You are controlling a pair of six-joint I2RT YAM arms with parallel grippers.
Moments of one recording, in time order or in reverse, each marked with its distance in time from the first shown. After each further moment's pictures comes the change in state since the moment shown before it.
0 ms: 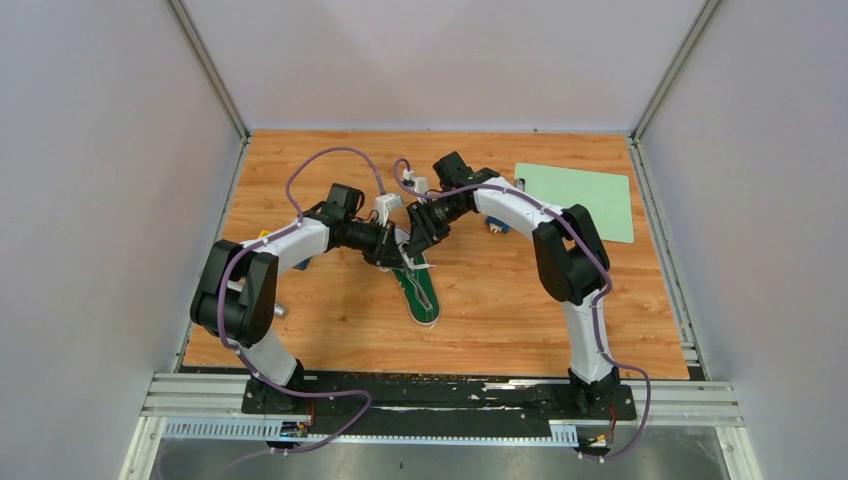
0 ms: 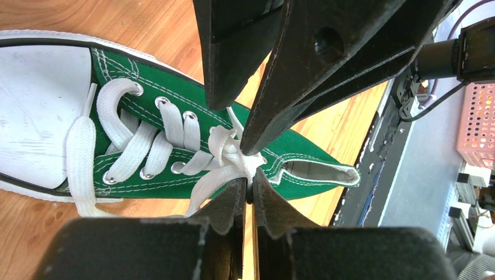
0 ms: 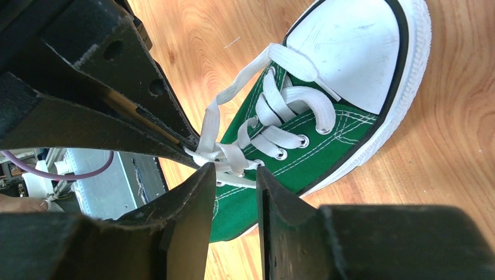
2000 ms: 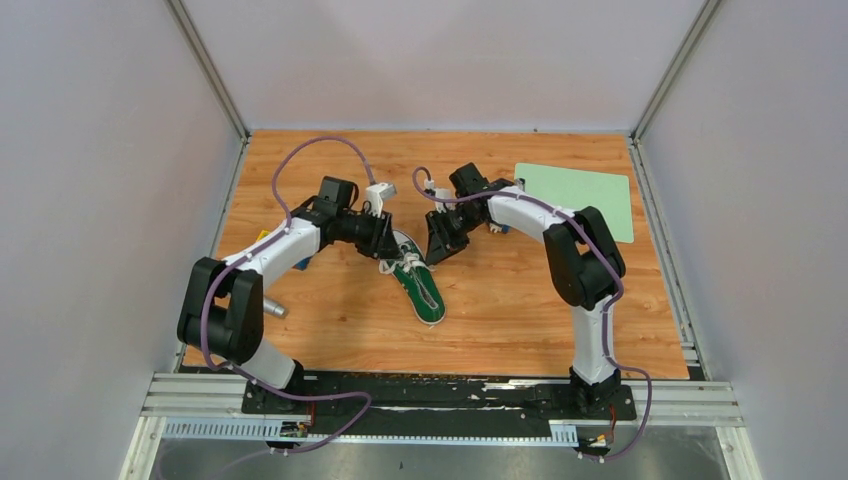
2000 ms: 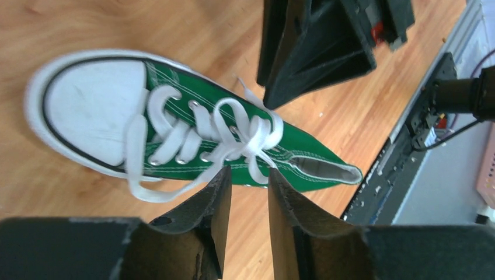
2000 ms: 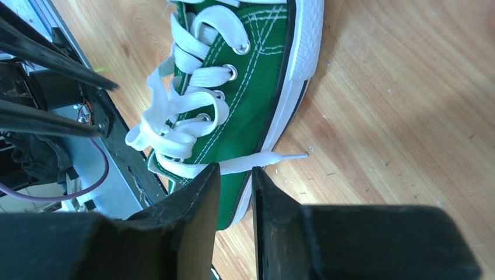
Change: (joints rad) left arm 0.012 -0.108 0.040 -0.048 -0.154 -0.080; right arm -0.048 -0.089 -0.204 0.054 0.126 0.165
